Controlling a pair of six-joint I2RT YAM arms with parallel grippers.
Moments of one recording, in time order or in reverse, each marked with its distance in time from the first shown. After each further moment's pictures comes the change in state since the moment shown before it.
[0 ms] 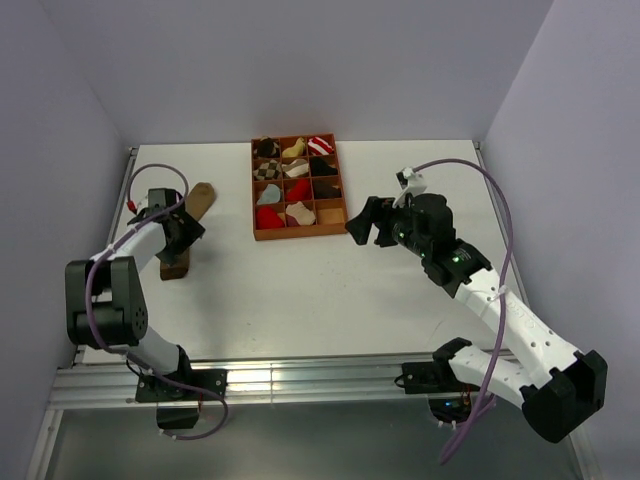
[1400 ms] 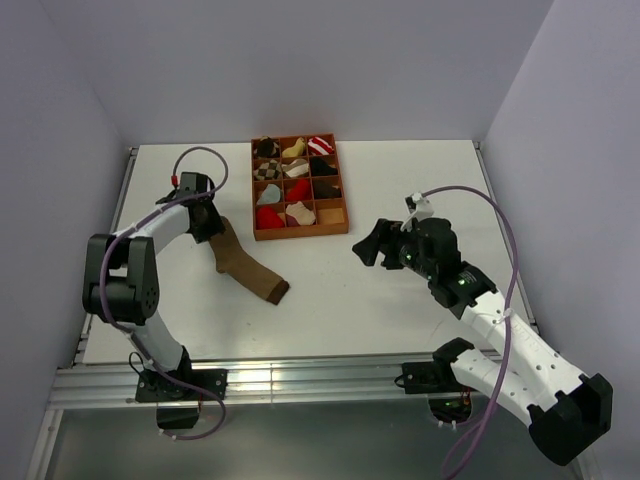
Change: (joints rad) left arm -0.160 0.172 0.199 -0.022 0.054 0.203; right arm -0.006 -0.156 -0.199 -0.029 -0.024 0.100
